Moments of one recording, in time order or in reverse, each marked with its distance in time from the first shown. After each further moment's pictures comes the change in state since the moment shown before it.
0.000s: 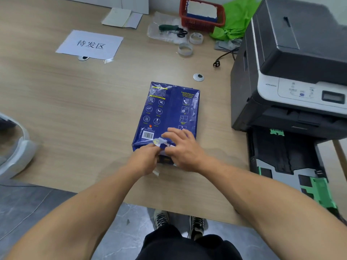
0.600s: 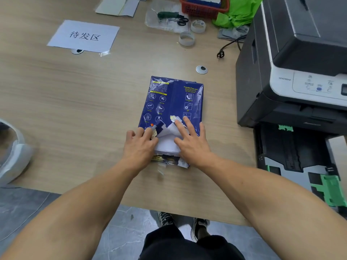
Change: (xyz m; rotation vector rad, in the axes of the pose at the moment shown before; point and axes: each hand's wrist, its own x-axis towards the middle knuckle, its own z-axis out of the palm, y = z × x) left_hand 0.025 -0.034 -0.002 0.558 0.285 0.164; right_hand 0.015 0.019 0.029 -0.249 -0.188 0.286
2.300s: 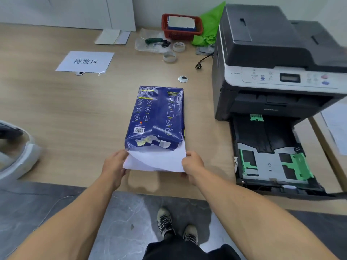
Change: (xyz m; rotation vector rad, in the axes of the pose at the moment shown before) left_hand -0.094 0.022 -0.029 -1.712 -0.050 -1.045; right_hand -0.111 -0.025 0.002 1.551 -0.056 1.058
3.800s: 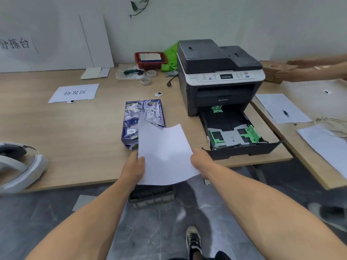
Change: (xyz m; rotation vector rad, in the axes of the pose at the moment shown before) left_hand -0.153 -0.032 -0.007 0.545 -0.222 0.441; right_hand -0.112 0.071 -0.067 -0.211 0.124 -0.242
